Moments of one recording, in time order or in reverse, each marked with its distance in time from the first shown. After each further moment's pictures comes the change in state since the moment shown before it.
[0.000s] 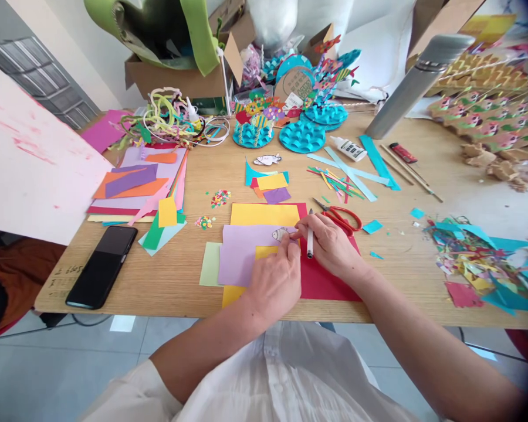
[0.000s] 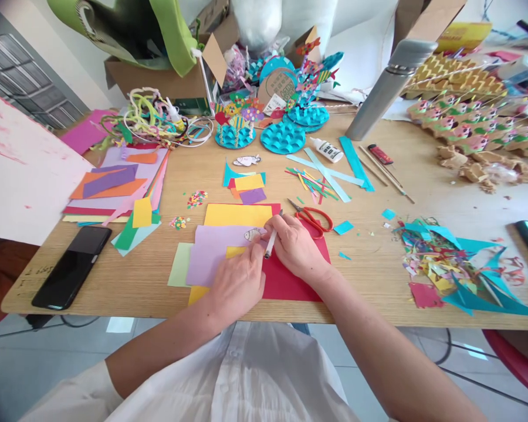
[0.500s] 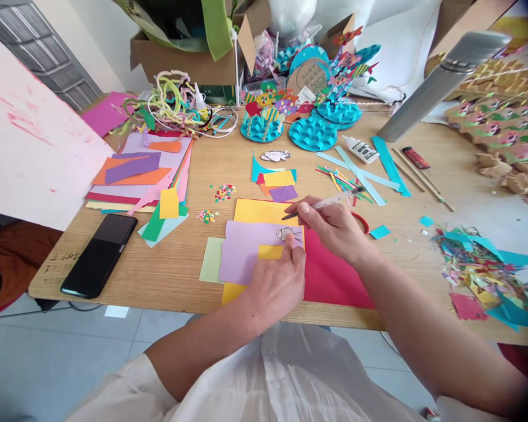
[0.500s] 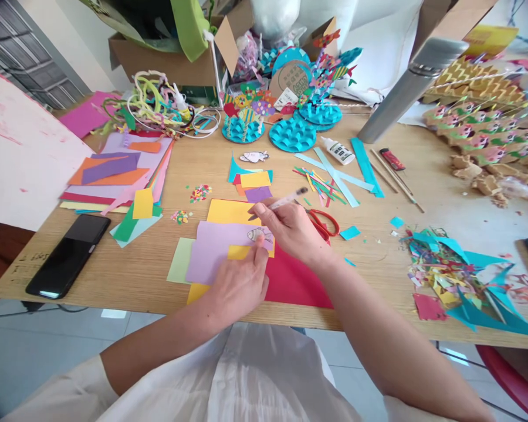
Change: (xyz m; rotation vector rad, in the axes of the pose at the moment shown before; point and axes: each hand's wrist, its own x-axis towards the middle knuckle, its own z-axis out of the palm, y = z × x) left_hand -0.003 -0.001 0.003 0.116 -0.054 0.018; right_hand 0.038 -0.022 -0.011 0.391 -0.077 0.122
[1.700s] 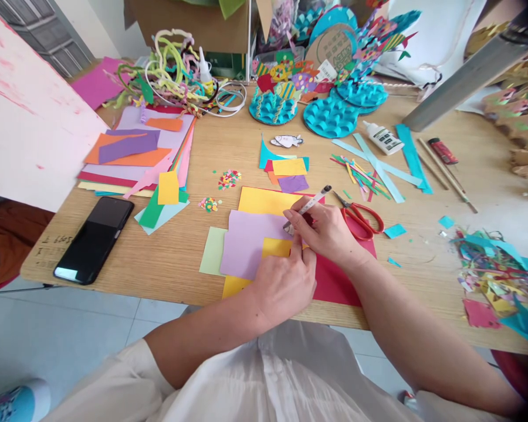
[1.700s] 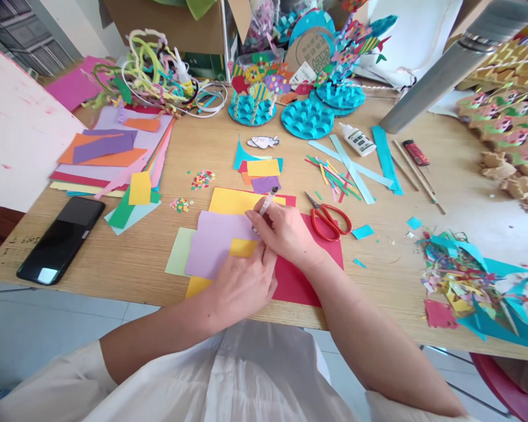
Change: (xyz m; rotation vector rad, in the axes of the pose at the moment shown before) left_hand -0.002 0.002 -0.004 -0.099 -0.019 0.020; right_hand 0.003 0.013 0.026 -0.243 0.002 -0.119
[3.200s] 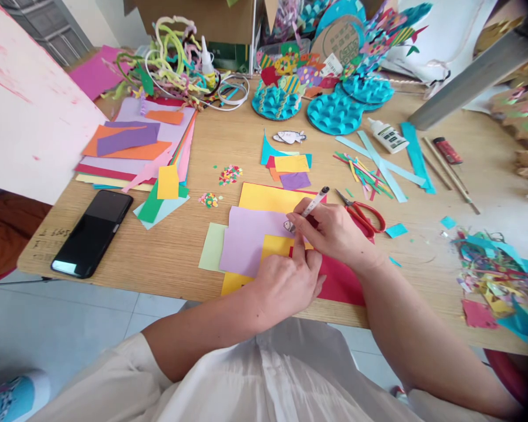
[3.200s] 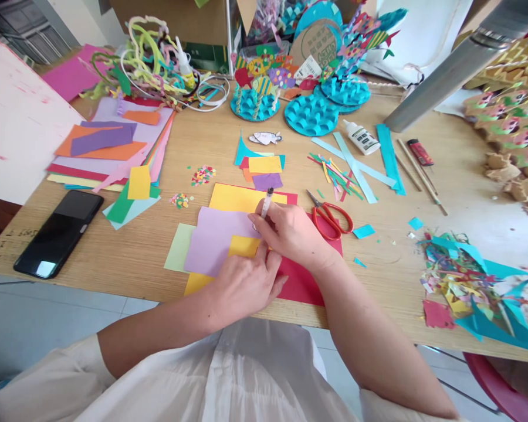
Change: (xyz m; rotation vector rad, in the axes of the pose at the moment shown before) left_hand -0.002 0.005 0.001 0.041 0.040 0.017; right_hand -0.003 0.000 -0.012 -0.090 -0.138 -0.062
